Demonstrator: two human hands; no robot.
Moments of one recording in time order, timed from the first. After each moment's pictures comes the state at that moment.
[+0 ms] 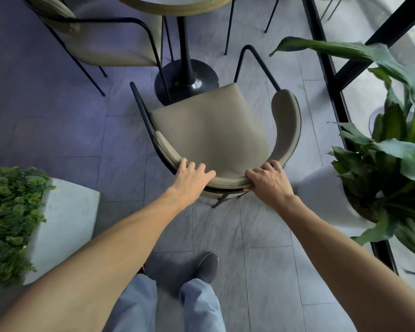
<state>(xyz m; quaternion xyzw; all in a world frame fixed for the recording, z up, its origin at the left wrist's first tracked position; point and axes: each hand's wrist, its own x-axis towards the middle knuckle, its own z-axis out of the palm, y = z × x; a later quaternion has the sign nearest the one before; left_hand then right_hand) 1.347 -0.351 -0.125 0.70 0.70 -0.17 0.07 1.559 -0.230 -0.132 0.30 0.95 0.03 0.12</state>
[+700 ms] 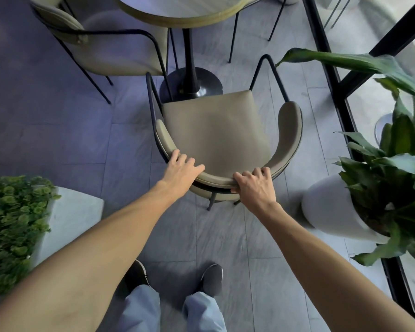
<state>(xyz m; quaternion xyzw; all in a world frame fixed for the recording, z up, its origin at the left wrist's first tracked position) 1.290 -0.333 -0.117 0.69 0.70 -0.17 0.04 1.499 -0.246 -0.128 0.36 0.92 -0.01 0.14</state>
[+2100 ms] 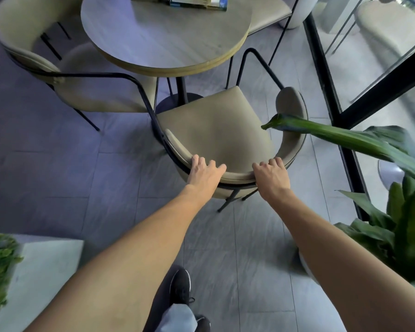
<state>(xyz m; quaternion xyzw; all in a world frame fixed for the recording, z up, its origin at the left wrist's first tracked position) 1.278 -0.091 -0.126 0.63 0.76 -0.11 0.06 1.438 0.014 -0.130 0.38 0.91 0.05 0.17</state>
